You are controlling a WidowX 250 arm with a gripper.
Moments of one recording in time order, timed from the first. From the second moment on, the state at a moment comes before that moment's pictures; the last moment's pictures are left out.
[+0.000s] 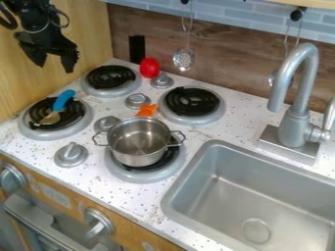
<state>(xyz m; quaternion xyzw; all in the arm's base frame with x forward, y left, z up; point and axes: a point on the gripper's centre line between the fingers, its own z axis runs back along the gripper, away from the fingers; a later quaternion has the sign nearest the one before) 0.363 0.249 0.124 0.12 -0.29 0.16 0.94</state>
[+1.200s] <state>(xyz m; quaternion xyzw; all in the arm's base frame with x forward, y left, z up) 0.407 0.134 0.061 0.01 -0.26 0.02 0.97</state>
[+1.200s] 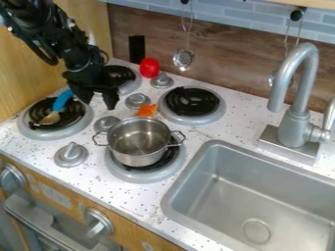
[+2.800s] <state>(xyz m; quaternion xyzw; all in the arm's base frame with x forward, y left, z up) 0.441 0.080 0.019 -0.03 -0.26 -0.05 0.96</state>
